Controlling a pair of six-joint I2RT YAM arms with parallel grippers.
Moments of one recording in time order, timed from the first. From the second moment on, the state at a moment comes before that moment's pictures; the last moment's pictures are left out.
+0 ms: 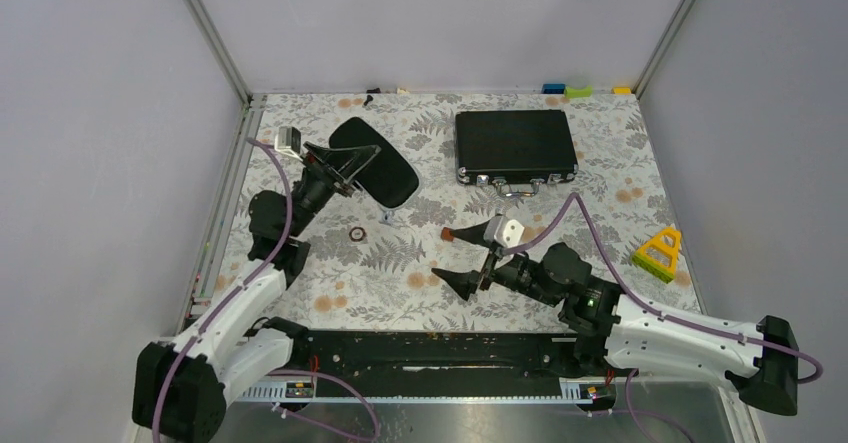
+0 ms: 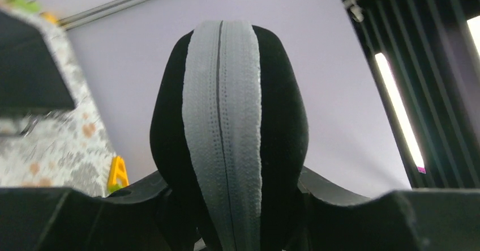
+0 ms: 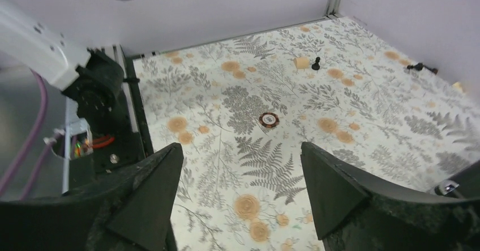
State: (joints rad) left arm -0.33 0.89 0.55 0.67 0.40 -1.54; right arm 1.15 0.74 0.49 0.29 -0.01 -0.07
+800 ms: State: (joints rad) left arm -0.35 0.80 0.58 0.84 0.71 -1.04; right arm 1.18 1.10 0.47 0.96 0.14 0.40
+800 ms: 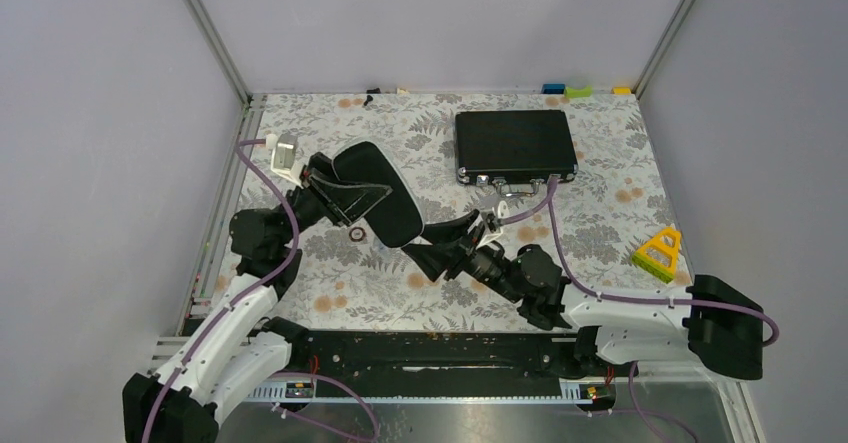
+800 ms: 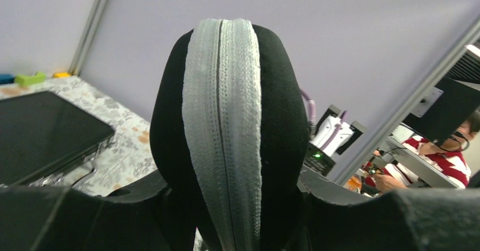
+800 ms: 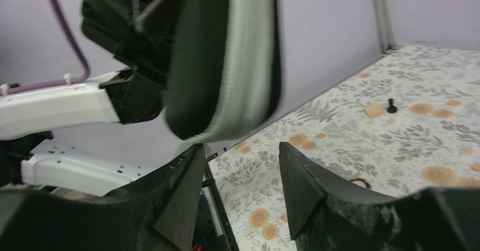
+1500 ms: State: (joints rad) left arm -0.29 0.77 0.49 0.83 0.68 -1.02; right arm 1.24 1.28 0.47 1.14 0.10 0.41
